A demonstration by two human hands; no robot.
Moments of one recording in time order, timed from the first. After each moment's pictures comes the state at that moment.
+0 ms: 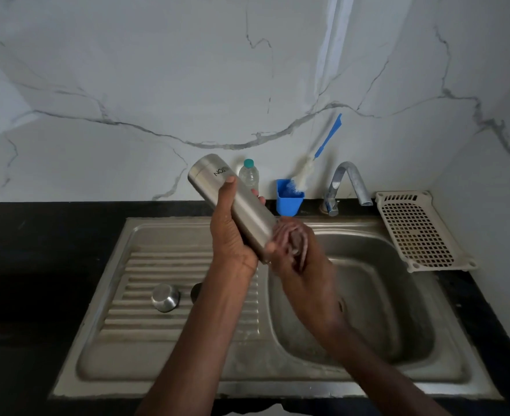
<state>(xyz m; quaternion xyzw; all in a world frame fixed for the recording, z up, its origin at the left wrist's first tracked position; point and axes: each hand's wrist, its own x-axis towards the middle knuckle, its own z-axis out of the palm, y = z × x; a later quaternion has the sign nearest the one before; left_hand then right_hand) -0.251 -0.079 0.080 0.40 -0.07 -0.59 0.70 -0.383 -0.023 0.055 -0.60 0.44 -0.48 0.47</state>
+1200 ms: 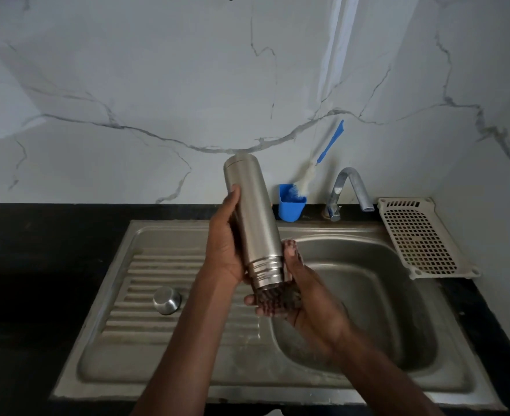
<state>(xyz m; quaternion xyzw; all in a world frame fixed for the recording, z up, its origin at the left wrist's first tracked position) -0.229 -0.073 0.071 0.41 -0.17 -0.64 0.62 -0.384 -0.012 0.057 -0.38 0.39 -0.37 0.75</state>
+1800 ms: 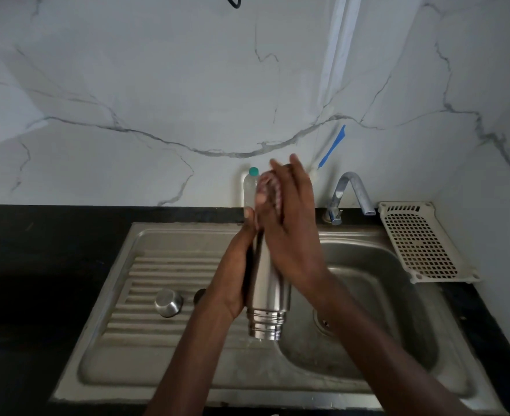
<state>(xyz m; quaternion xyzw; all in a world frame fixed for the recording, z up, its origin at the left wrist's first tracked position) -0.247 -0.033 0.073 0.39 -0.25 -0.68 0.57 -0.340 -0.081 0.092 -0.71 0.45 -0.47 0.28</state>
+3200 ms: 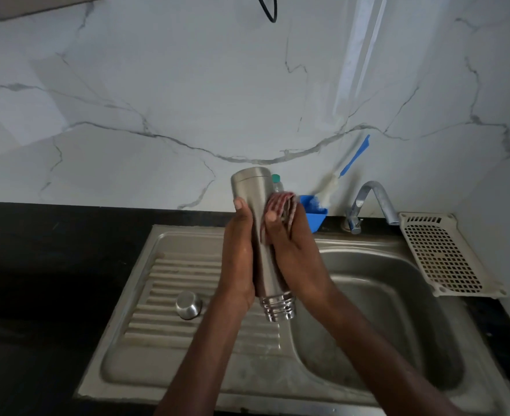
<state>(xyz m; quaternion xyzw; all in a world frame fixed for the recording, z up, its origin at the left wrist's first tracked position) -0.209 -0.036 0.086 0.46 -0.28 -0.51 0.67 -0.307 -0.053 0.089 -0.63 0.41 -0.45 0.47</state>
